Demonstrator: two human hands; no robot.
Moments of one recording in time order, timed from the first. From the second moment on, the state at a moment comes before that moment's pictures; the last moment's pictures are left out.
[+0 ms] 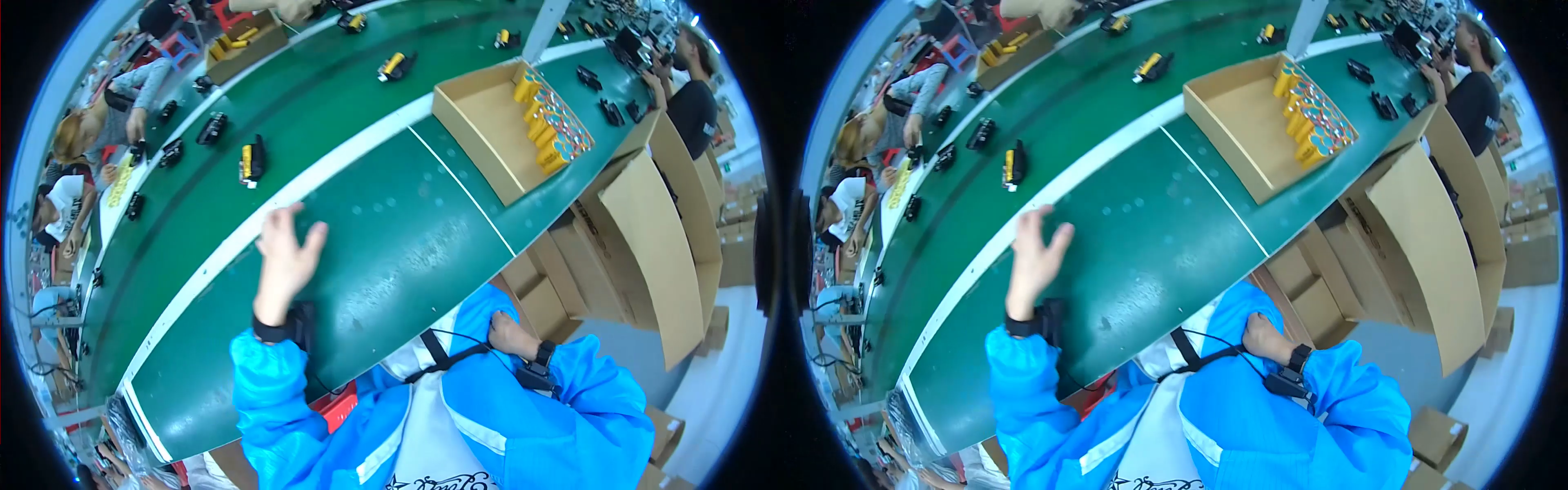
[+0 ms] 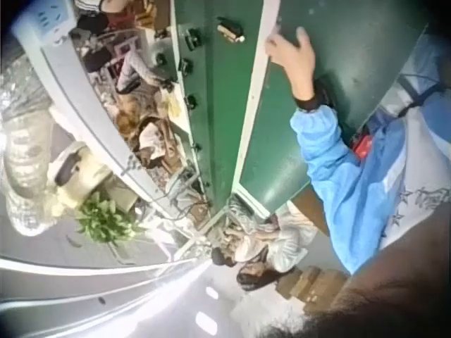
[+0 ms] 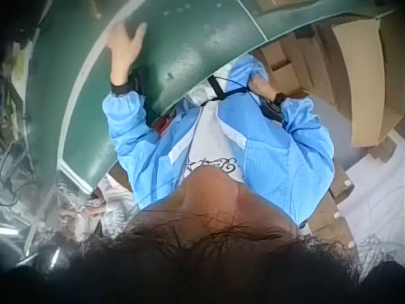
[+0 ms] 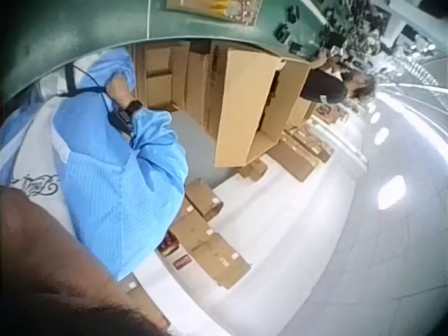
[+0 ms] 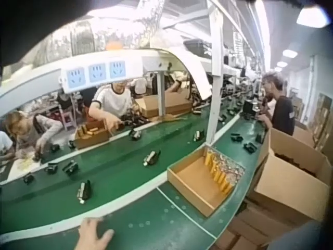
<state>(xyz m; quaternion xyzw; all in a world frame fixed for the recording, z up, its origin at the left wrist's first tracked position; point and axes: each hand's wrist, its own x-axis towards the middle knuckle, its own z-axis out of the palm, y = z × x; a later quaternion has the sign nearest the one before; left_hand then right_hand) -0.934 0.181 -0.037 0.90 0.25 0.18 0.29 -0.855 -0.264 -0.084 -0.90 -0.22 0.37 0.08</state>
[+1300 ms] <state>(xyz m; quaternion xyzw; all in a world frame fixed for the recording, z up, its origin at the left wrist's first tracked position) -0.955 0.132 0.020 0.87 0.07 0.02 0.49 -0.774 -0.387 -0.249 -0.74 -0.46 0.49 0.03</state>
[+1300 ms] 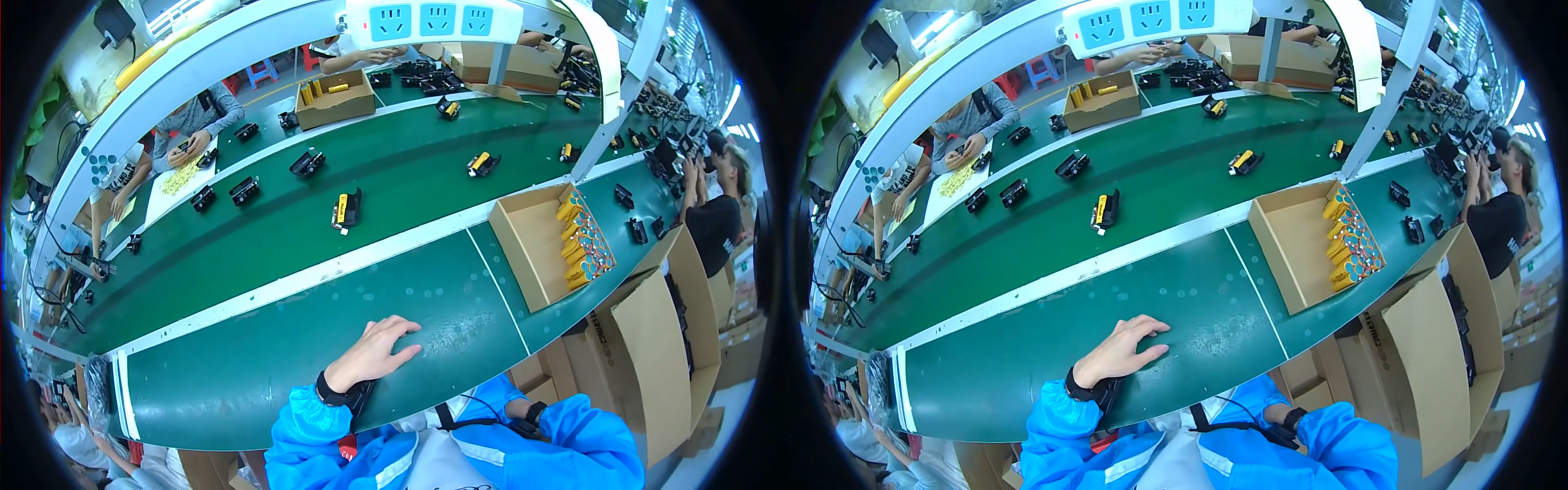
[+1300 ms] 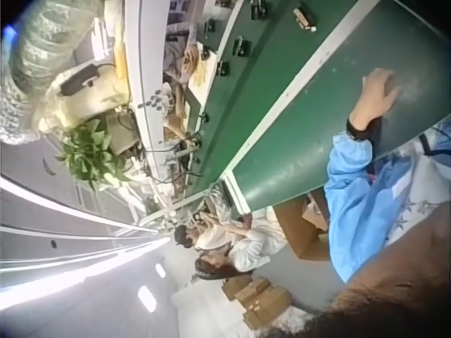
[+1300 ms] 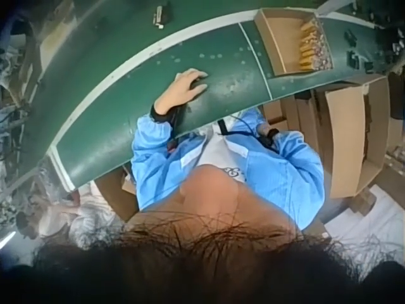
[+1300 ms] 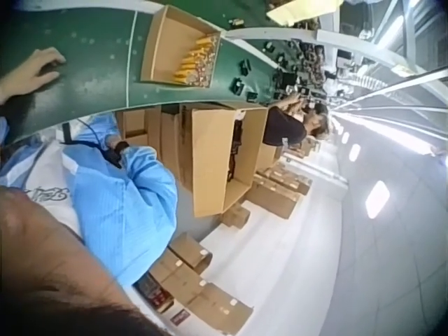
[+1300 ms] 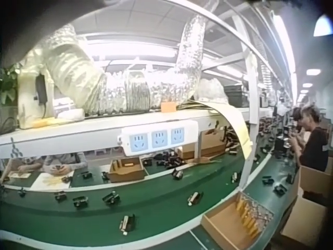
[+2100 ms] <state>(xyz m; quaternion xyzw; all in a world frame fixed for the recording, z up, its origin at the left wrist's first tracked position) -0.941 0.115 0.024 0.88 -0.02 -0.03 0.48 -0.840 -0.217 0.037 -0.67 -0.48 0.54 -0.15</state>
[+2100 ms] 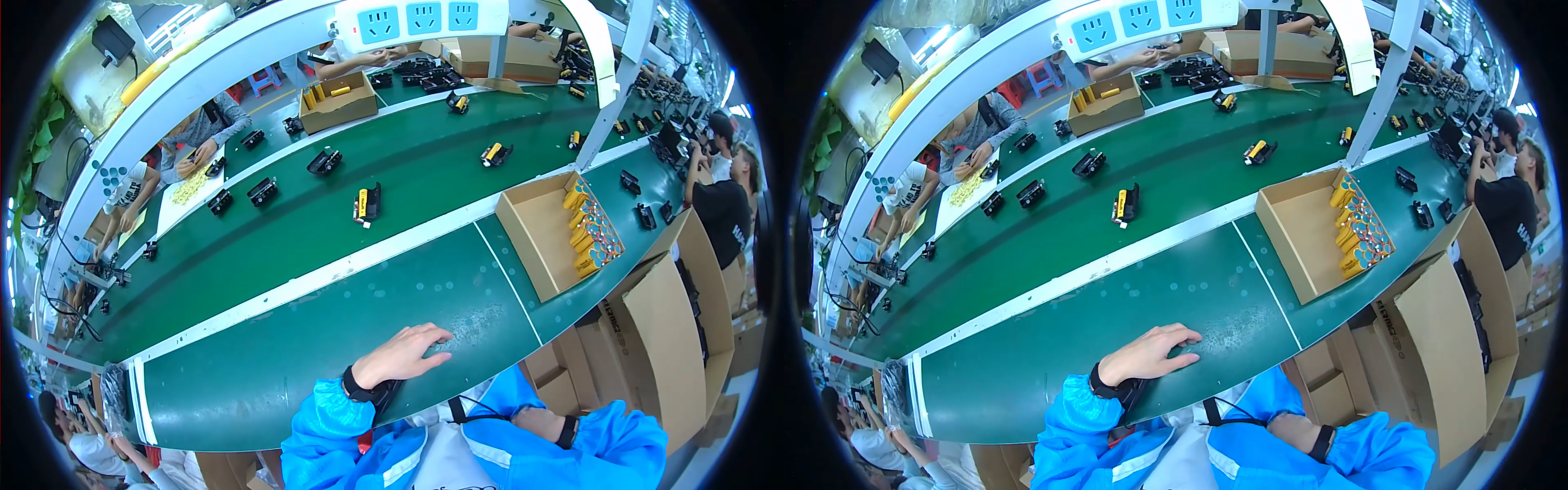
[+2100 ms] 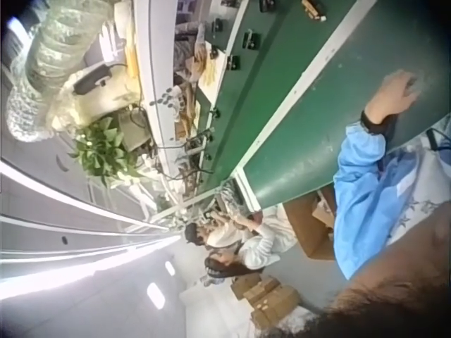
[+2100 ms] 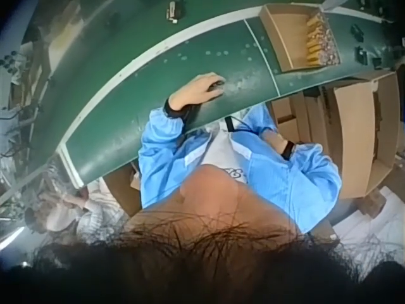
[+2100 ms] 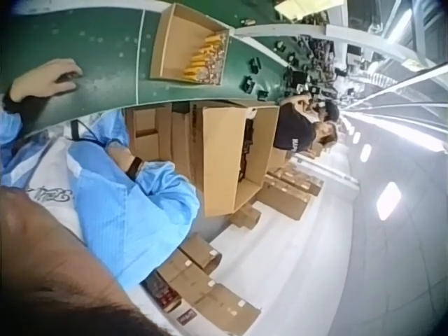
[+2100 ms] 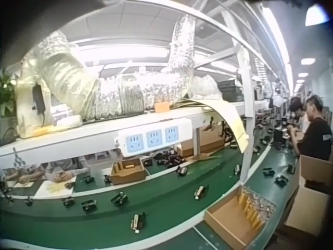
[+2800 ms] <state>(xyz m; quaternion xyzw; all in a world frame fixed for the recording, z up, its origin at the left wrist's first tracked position) -0.970 0.080 0.079 0.82 -0.02 0.35 0.45 -0.850 -0.081 0.082 -0.50 -0.25 0.49 0.67</state>
